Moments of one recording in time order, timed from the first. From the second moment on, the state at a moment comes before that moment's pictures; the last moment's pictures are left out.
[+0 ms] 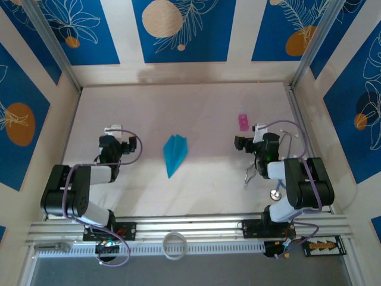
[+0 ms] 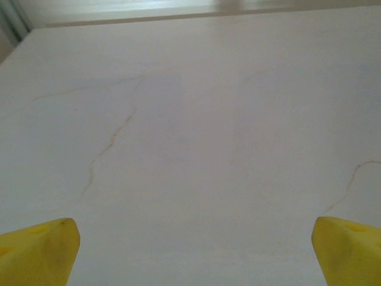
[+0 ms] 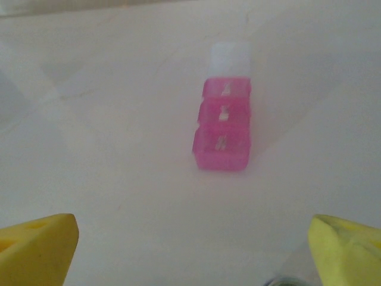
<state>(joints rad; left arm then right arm) -0.06 1.52 0.38 0.75 -0.08 0.01 0.01 1.53 0.40 0.70 -0.18 0.06</state>
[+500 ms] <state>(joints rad) -0.08 1.56 0.35 0.85 -0.14 0.03 0.01 1.53 0.40 0.71 -0.16 0.07</state>
